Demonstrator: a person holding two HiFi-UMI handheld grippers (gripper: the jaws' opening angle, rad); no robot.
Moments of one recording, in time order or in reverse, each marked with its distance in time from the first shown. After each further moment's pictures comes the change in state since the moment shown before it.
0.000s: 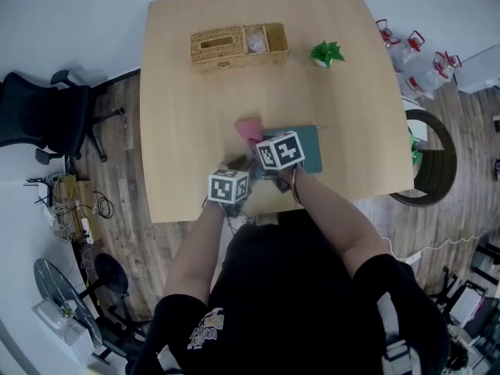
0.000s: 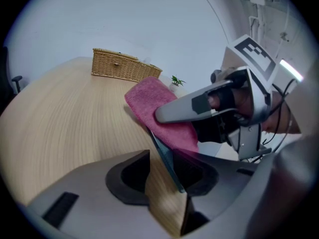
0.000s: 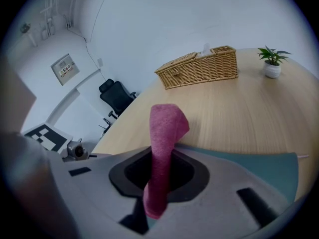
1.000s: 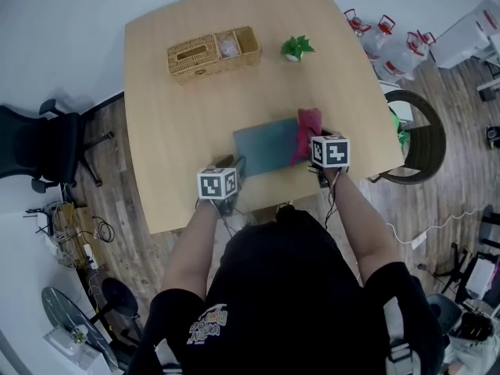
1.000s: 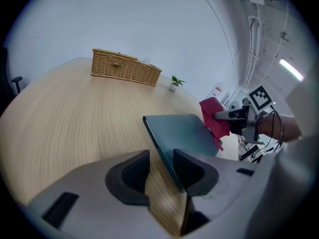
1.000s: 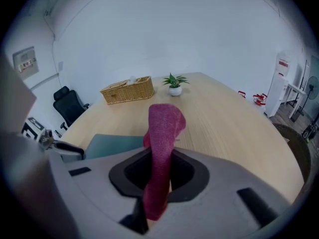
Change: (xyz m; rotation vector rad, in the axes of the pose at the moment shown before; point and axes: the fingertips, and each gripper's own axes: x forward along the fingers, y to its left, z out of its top) left arm -0.001 -0.003 -0.001 0.007 -0.005 0.007; right arm -0.169 -0.167 -0.063 0.160 -0.165 -0.519
